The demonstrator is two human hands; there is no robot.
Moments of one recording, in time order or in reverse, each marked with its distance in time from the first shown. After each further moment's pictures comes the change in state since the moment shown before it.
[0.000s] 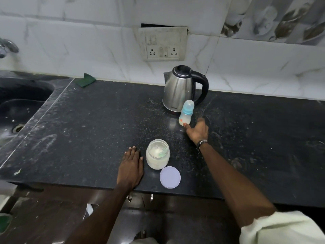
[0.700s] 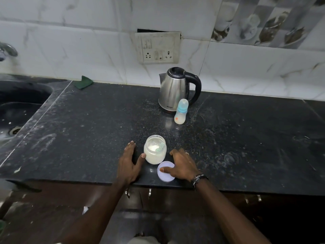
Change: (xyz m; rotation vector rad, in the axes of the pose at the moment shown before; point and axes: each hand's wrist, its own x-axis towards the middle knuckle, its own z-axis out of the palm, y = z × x) left_hand -0.015 0.006 -0.017 -0.489 0.043 -0.067; right_hand -0.140 0.039 -0.008 -0.535 -0.464 -0.392
